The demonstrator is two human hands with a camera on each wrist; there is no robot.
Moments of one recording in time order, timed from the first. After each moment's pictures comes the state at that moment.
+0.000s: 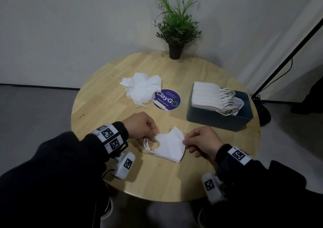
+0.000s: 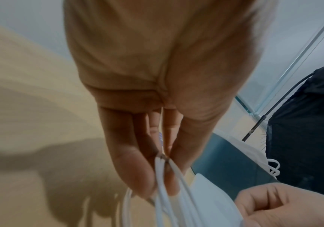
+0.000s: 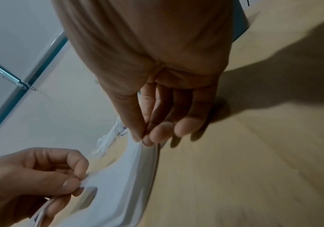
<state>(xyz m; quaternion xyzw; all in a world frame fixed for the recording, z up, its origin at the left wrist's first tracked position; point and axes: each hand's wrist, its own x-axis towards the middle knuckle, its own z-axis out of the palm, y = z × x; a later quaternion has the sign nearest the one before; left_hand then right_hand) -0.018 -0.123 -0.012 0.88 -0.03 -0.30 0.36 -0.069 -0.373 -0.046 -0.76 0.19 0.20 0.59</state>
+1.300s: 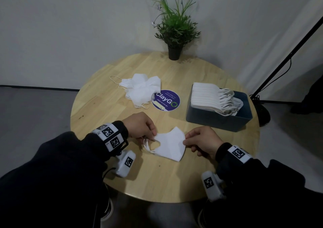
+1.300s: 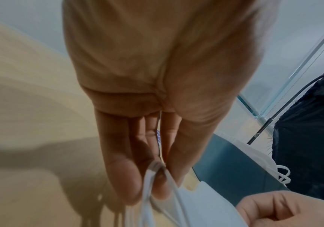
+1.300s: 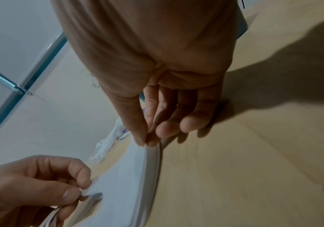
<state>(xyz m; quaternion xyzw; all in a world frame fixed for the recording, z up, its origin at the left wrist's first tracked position) -0.010 -0.123 -0.015 0.89 -0.04 -0.30 0.34 -0.063 -0.378 -0.045 -0.78 0.19 0.21 0.55</state>
